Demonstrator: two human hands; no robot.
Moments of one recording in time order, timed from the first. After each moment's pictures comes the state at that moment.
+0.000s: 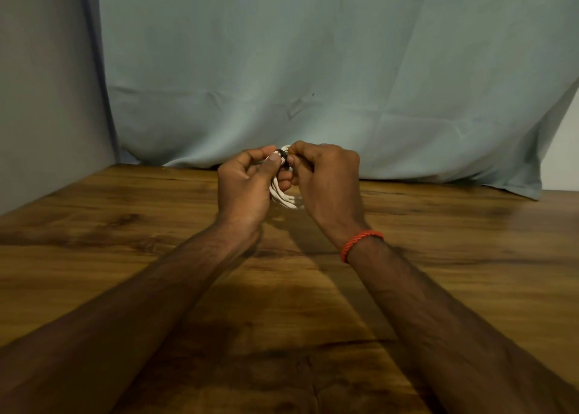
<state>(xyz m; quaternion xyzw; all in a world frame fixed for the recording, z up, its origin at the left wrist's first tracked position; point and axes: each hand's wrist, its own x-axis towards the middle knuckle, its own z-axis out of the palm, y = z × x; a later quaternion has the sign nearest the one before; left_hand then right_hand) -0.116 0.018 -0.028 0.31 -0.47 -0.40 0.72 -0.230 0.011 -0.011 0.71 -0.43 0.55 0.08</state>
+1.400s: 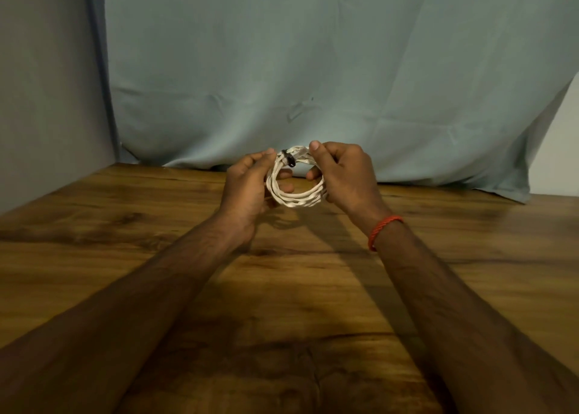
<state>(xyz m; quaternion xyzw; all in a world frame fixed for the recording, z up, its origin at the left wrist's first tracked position) -0.107 0.003 -0.028 0.33 -0.45 -0.51 0.65 -0.259 0.007 0.002 0.67 -0.48 0.55 -0.10</state>
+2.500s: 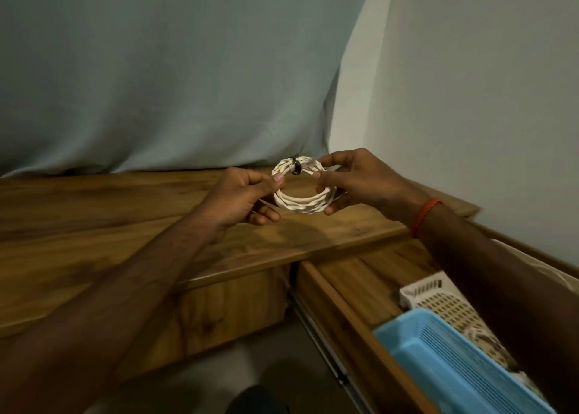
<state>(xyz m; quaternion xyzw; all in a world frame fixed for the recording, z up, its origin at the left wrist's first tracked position) -0.267 0.232 0.014 0.25 -0.70 -0.55 0.39 -0.457 0.335 0.063 0.59 -0.64 0.44 -0.23</state>
